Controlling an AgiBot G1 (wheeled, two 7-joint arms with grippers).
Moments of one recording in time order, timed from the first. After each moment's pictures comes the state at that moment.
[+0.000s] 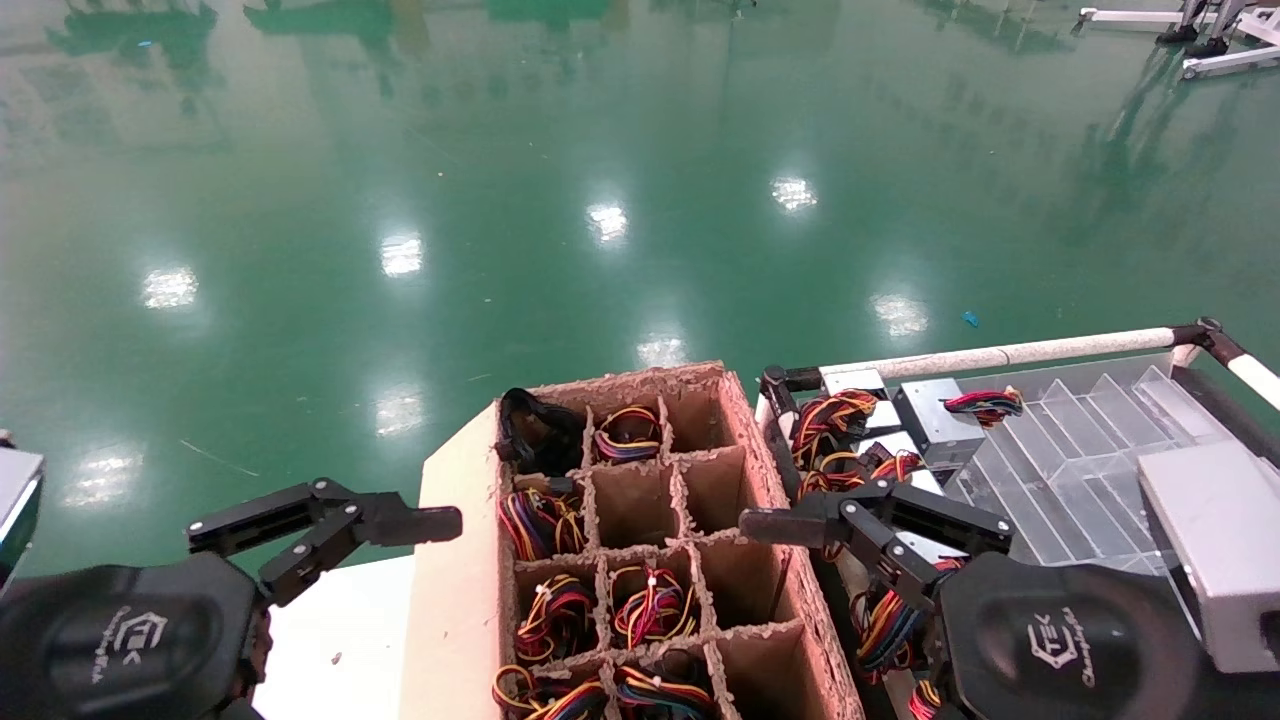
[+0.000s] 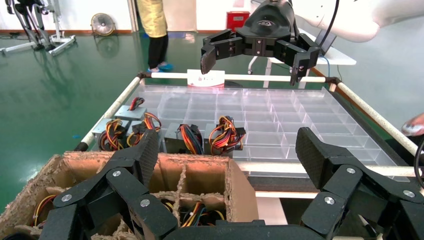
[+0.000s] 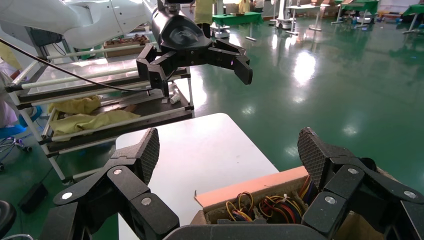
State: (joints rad) left arm -1.08 0.60 0.30 -1.28 0.72 1.49 -0.18; right arm 1.07 -0.61 -0.28 1.28 -0.73 -1.50 0.19
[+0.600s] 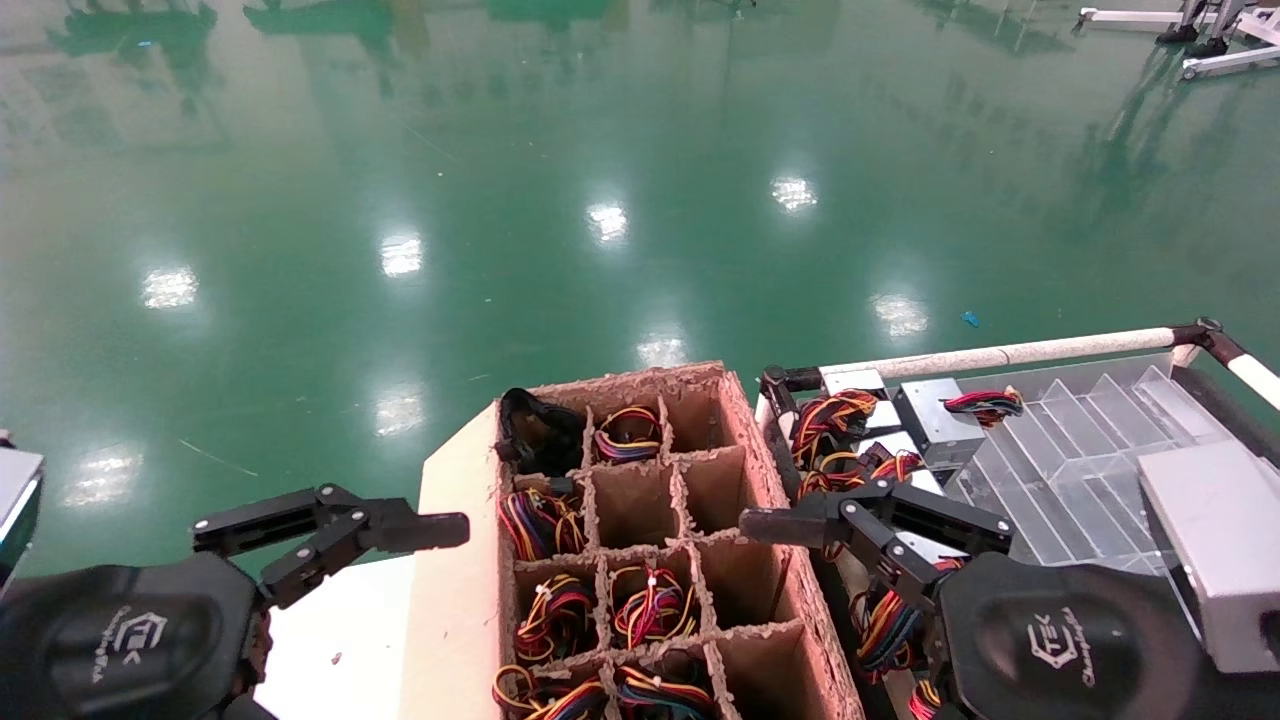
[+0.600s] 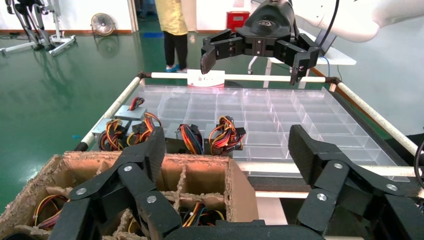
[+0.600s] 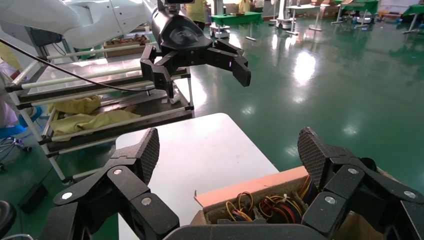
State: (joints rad) left arm -1.08 0.60 0.30 -1.28 0.72 1.49 -0.18; right arm 1.07 -0.61 -0.28 1.28 -0.73 -1.50 0.19
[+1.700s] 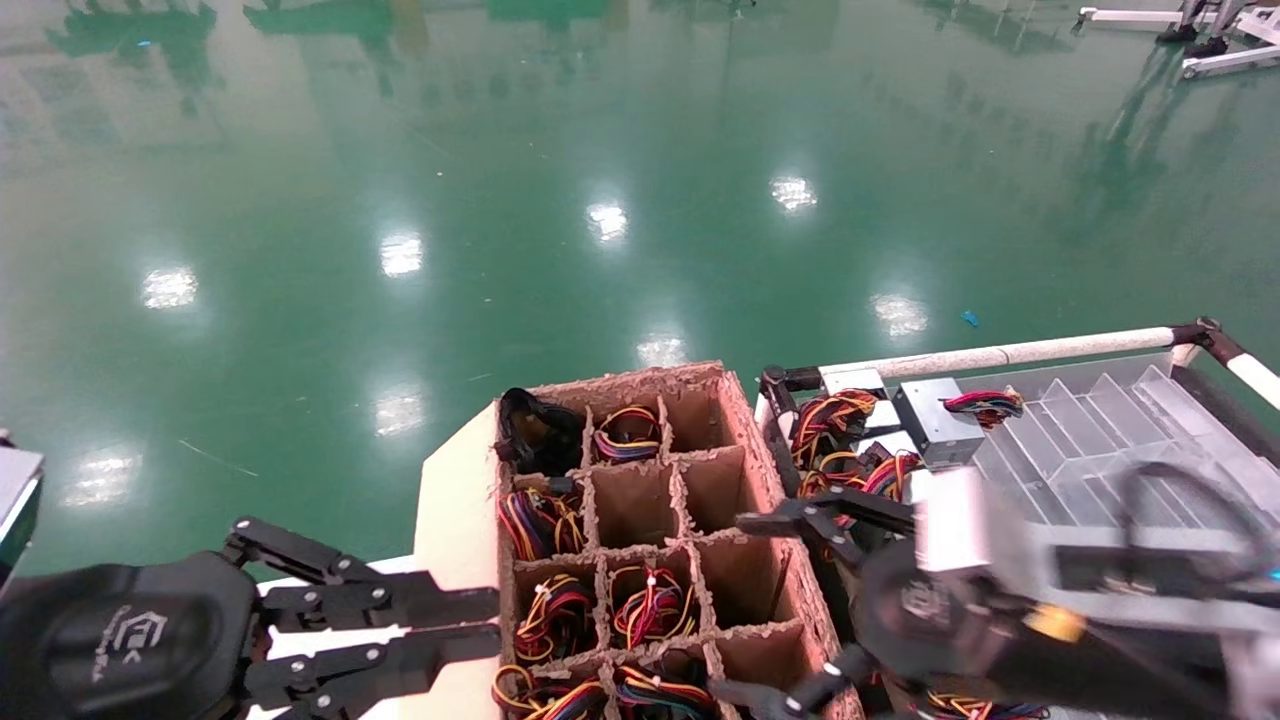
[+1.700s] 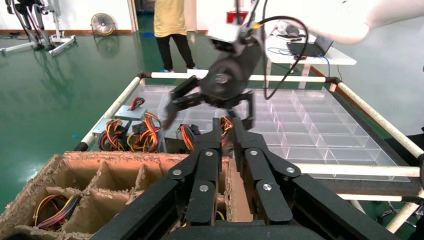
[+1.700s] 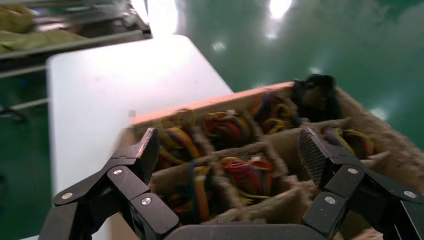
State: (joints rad) left arm -1.08 0.60 0.30 -1.28 0.72 1.49 -0.18; right arm 1.21 -0.73 -0.40 1.19 -1.08 -1.36 0.13
